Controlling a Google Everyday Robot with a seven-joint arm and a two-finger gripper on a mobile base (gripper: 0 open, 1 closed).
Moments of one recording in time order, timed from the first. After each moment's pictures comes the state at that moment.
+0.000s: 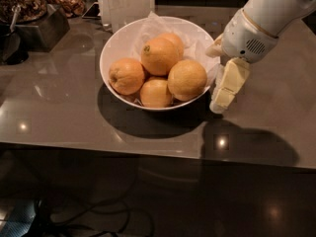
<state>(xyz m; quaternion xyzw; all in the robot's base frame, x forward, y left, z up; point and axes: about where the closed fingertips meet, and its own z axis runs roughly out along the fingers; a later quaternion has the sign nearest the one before) 0.517 -0.120 0.922 -0.65 0.73 0.13 0.18</state>
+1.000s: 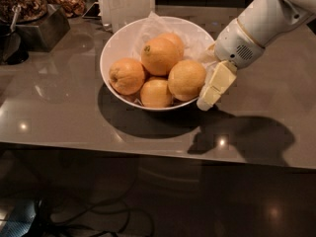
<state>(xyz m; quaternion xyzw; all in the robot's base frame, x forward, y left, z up) 0.538 -0.105 0.901 -0.61 0.74 0.20 0.21</state>
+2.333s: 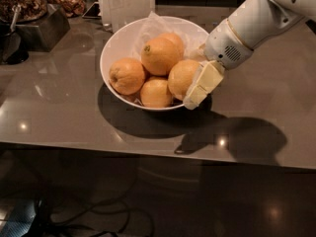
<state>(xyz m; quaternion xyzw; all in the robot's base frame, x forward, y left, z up) 0.540 -0.077 0.904 -0.60 0.74 0.22 0.23</state>
